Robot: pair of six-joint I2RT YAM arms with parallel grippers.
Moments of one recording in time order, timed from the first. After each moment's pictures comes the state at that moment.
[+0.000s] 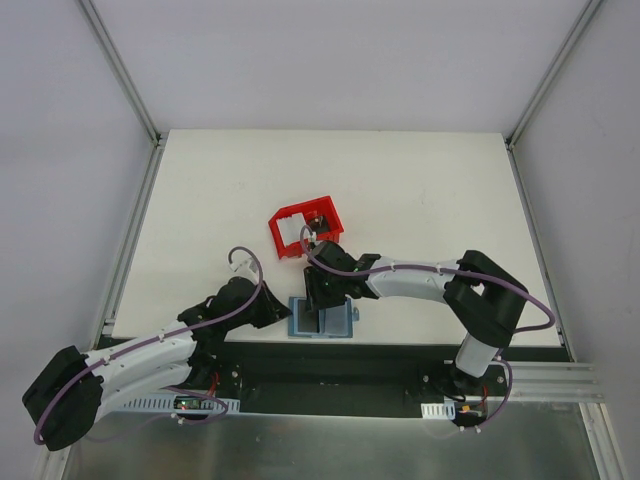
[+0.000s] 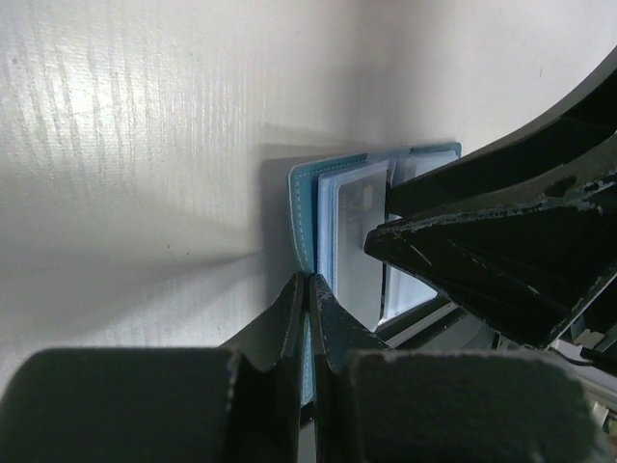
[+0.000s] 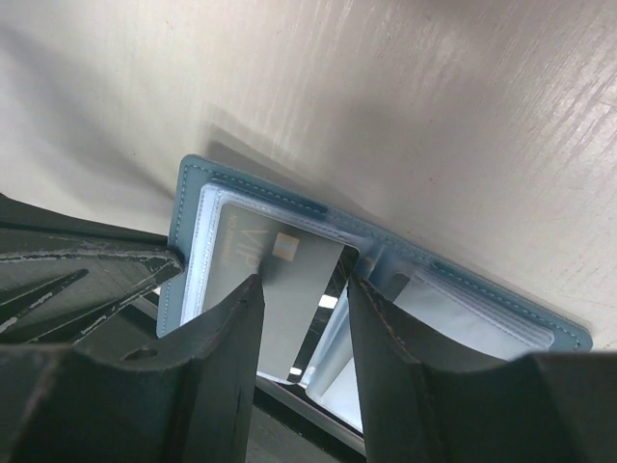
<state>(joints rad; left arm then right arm) -0.78 0.80 0.14 -0.01 0.05 -1.09 1.04 1.73 0.99 -0.29 -0.07 0.75</state>
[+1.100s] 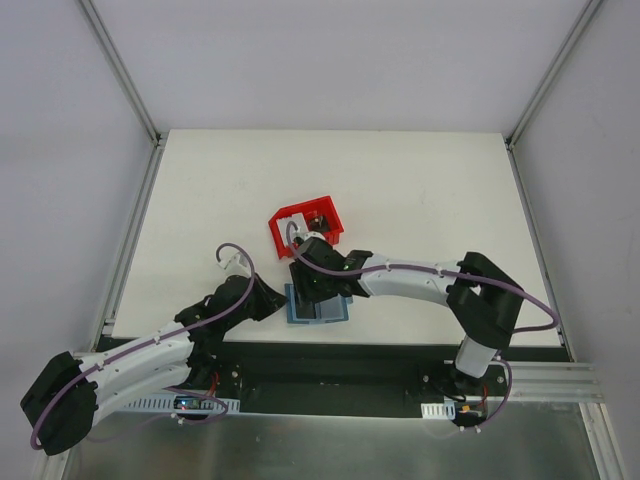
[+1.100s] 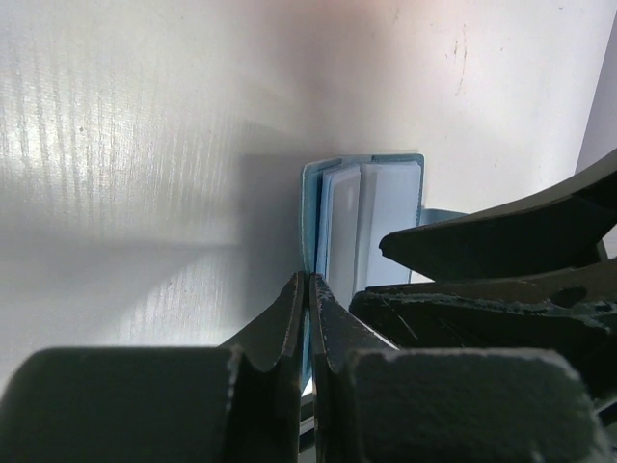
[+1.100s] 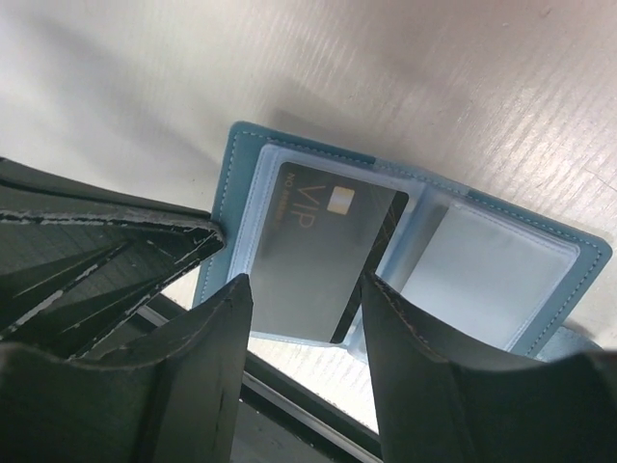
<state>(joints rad) -0.78 0.75 0.17 -0.03 -0.10 -1.17 1.10 1.73 1.12 -0.37 0.05 0.67</state>
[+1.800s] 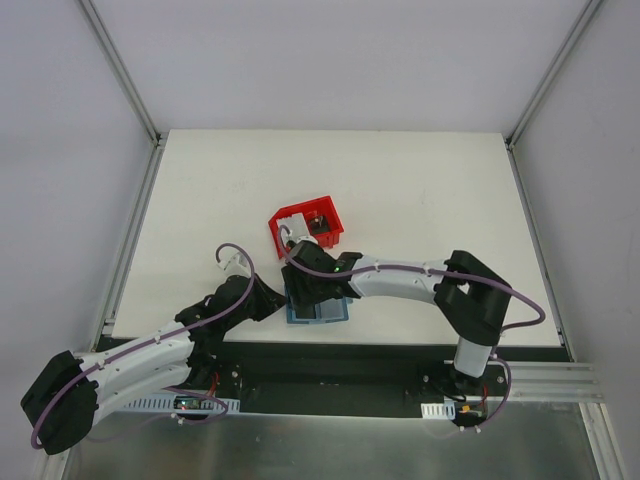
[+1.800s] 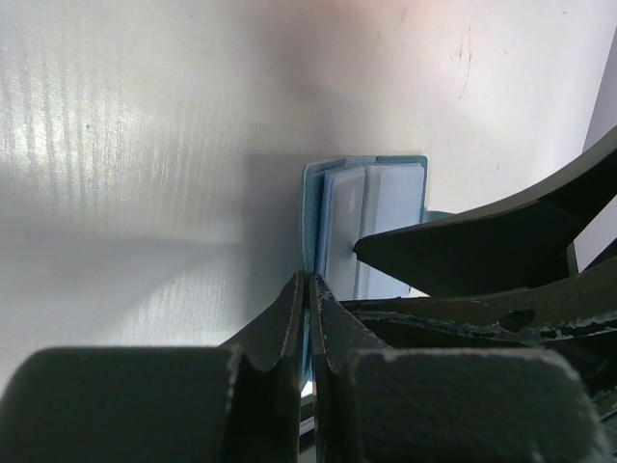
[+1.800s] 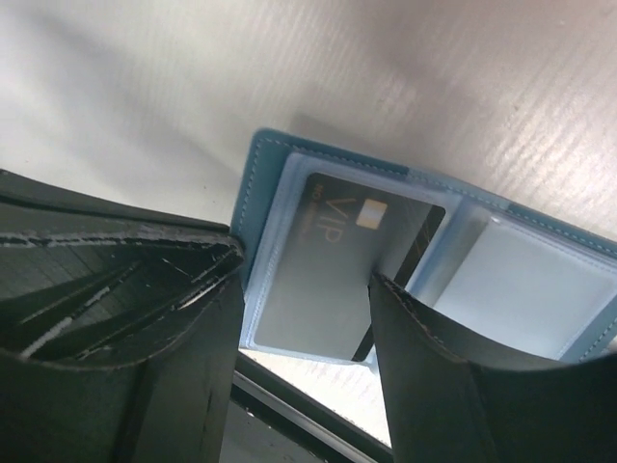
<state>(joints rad) -0.78 0.76 0.17 -0.03 -0.11 -1.18 1.13 1.79 1.15 -0.37 0.05 0.69</state>
